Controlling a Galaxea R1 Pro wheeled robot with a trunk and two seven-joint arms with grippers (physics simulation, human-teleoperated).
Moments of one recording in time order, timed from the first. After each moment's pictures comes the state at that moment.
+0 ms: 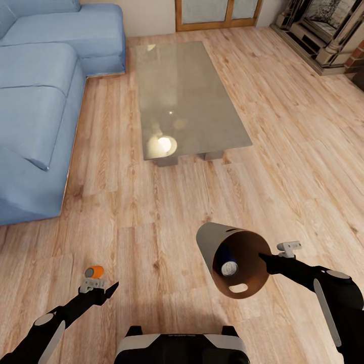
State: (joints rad) left arm -0.34 0.24 0.09 -0.84 0.17 0.01 -0.52; right arm -0.32 -0.19 -0.23 -1.58 0.02 0.77 0.59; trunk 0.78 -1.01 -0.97
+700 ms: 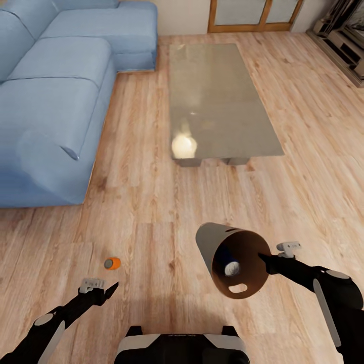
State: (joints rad) left arm -0.34 0.24 0.09 -0.84 0.16 0.01 -0.52; right arm -0.32 -0.19 -0.23 -1.58 0.02 0.77 0.59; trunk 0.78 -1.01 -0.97
